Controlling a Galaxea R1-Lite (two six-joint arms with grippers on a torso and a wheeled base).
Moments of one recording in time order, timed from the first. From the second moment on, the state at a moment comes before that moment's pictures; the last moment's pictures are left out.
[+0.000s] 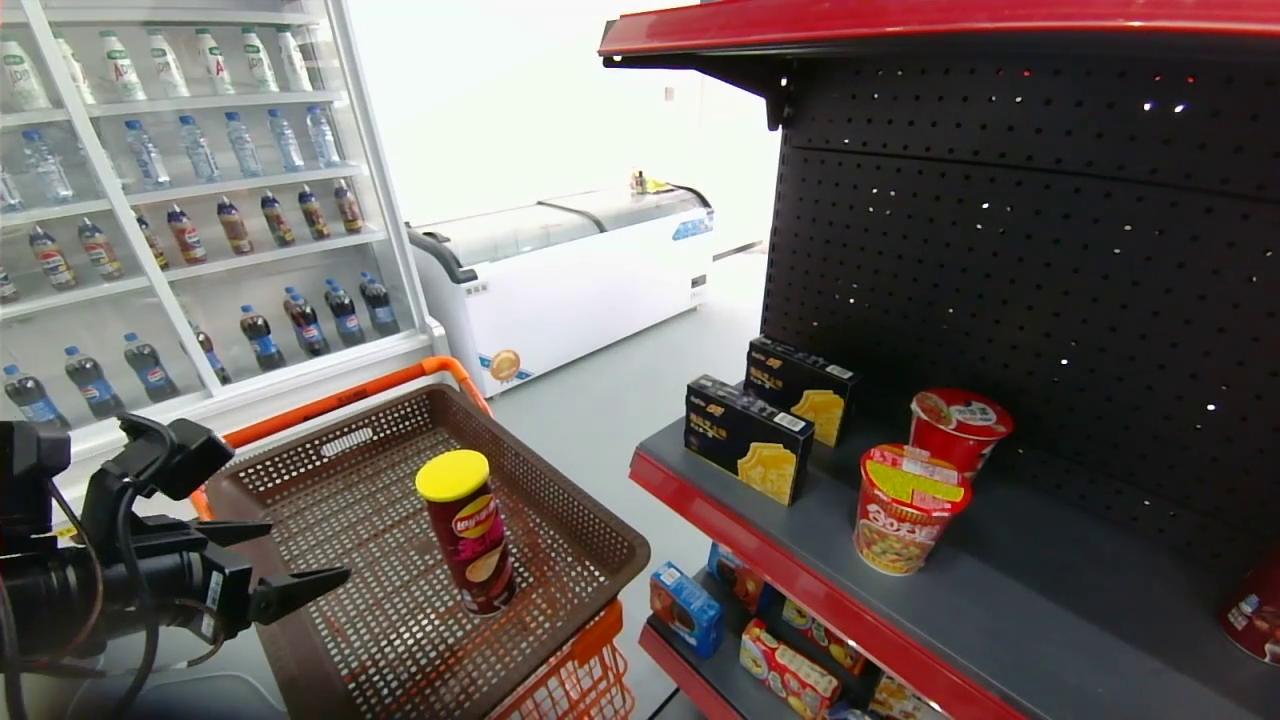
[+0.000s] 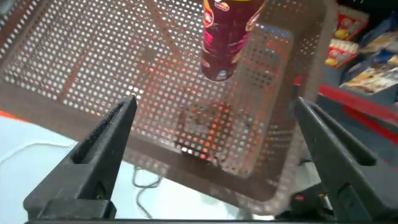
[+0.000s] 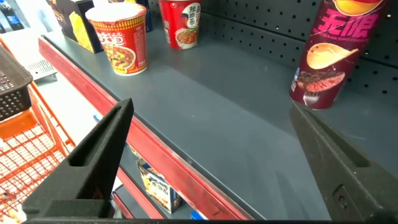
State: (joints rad) left arm 0.26 1.51 -0.53 -0.27 -0.50 0.38; right arm -0.01 0.00 0.00 0.01 -0.03 0.00
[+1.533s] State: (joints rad) left arm 0.03 1.99 -0.62 -0.77 -0.50 0.39; right arm -0.01 0.00 0.00 0.01 -0.03 0.00
